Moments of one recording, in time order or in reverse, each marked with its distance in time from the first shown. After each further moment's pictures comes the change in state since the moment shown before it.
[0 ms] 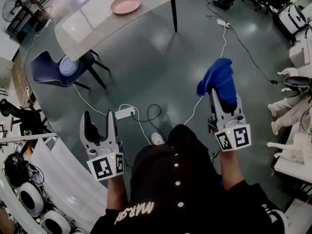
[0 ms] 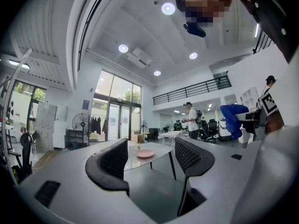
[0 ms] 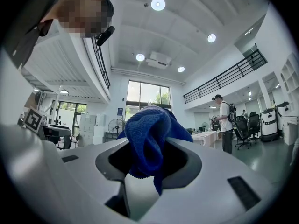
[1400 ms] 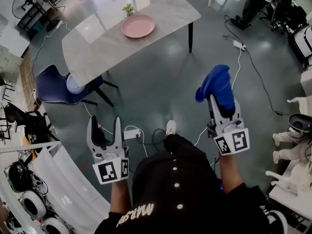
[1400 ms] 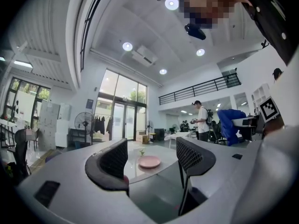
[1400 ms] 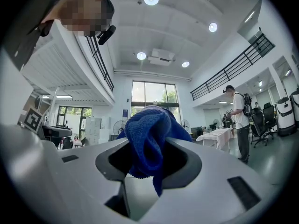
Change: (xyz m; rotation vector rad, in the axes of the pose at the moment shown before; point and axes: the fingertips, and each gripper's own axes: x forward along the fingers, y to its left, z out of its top) left arm 0.212 0.019 0.000 -0.025 -0.003 0.080; right arm 0.237 -0.079 -0.024 0.040 -0.015 0.118
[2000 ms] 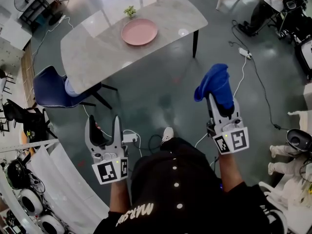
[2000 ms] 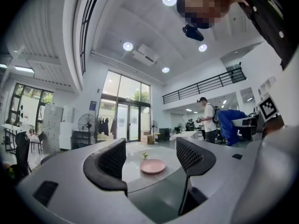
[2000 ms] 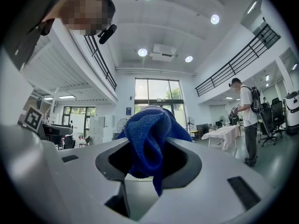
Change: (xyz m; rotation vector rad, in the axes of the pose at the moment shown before) left arm 0.108 -0.021 -0.002 0.024 0.011 0.066; right arm 0.105 -0.077 -0.018 0.012 0.036 0.075
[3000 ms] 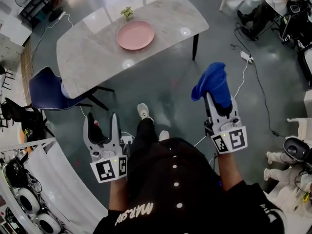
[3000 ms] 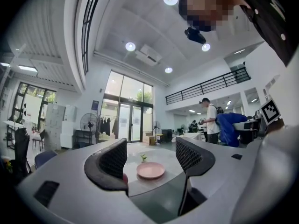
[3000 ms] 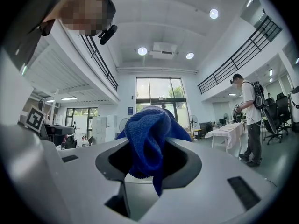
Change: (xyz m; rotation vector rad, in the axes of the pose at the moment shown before) left arm 0.070 -0.027 -0.005 -0.023 -0.012 0.044; right arm 0.054 -0.057 -0.013 0.019 0.009 0.048
